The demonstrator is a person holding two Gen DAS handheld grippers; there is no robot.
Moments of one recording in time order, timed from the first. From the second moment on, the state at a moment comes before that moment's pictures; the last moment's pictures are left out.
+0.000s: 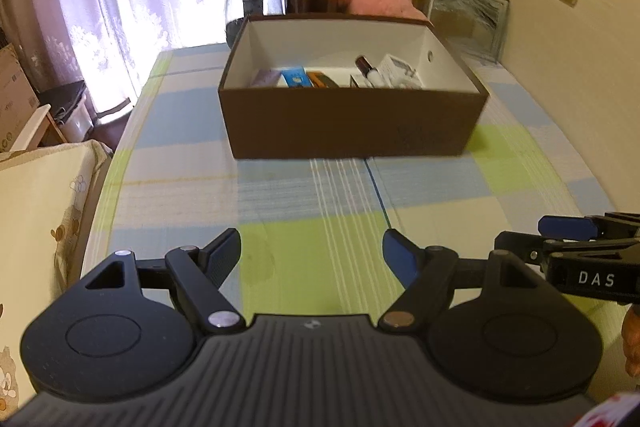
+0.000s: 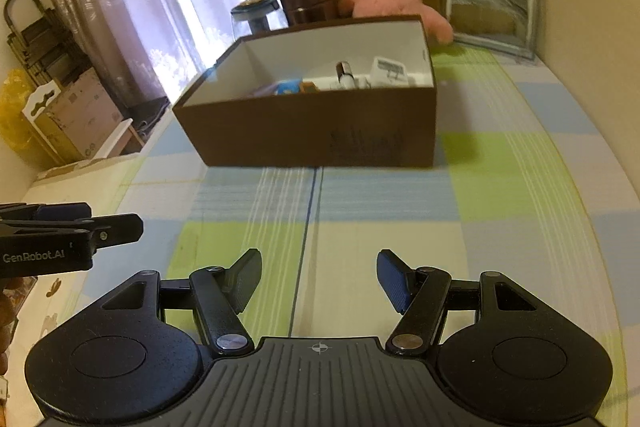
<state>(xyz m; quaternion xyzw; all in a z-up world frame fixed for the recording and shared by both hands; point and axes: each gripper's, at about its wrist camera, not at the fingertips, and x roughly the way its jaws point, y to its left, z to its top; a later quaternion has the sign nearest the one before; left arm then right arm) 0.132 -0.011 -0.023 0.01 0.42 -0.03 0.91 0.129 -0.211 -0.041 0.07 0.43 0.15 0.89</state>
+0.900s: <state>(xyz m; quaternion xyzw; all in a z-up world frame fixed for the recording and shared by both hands) 0.050 0.014 -0.033 0.02 0.44 -0.07 0.90 0.037 -0.177 -0.035 0.08 0.44 0.12 0.88</state>
